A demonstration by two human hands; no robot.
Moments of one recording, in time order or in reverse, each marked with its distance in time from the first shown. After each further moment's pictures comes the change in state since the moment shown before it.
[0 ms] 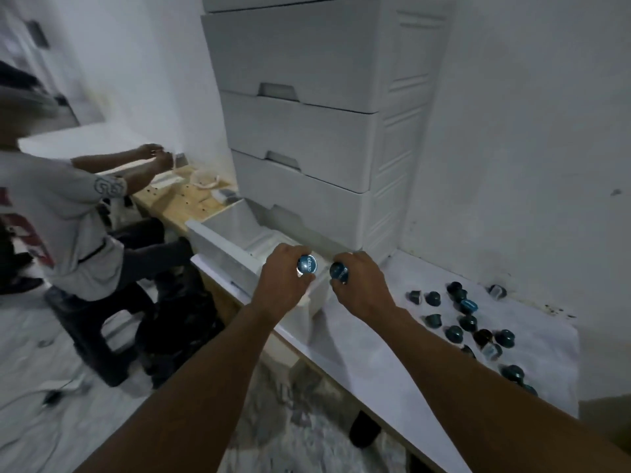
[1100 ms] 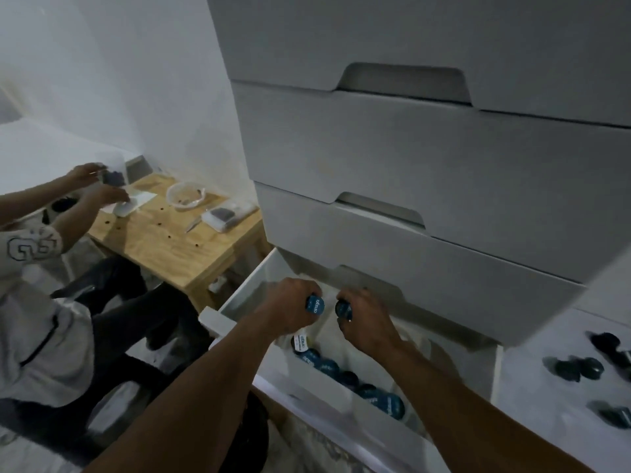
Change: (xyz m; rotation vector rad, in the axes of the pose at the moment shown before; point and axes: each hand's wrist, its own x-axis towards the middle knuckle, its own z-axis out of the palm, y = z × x) left_hand 0.287 -0.262 -0.024 0.247 -0.597 0.071; right_hand 0.282 -0.046 0.221 -0.023 -0.153 0.244
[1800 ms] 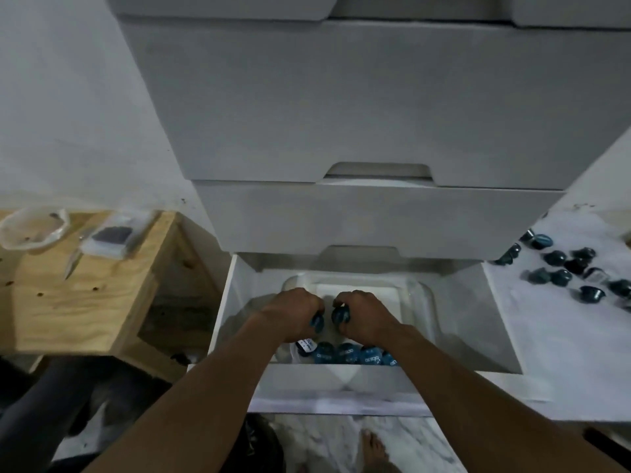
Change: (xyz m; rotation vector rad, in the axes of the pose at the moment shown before) left_hand 0.075 -0.051 0.039 0.353 -0.488 0.582; right_hand 0.009 -0.011 0.056 0.040 -0.101 0.524
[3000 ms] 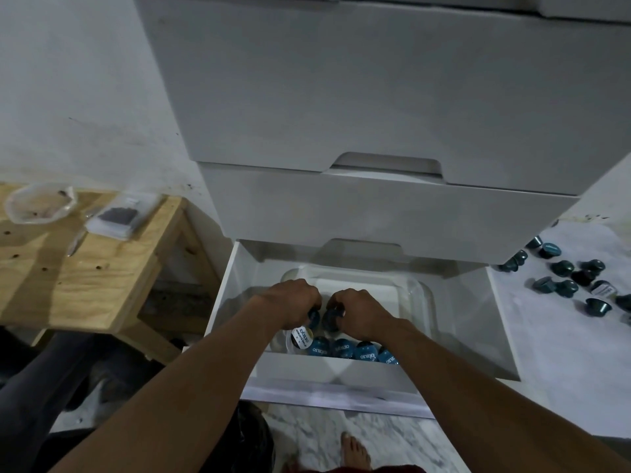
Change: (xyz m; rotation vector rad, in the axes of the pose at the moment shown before) left_hand 0.003 -0.002 0.000 0.003 -0.066 -0.007; right_hand 0.006 0.002 0.006 0.011 -0.090 -0.009
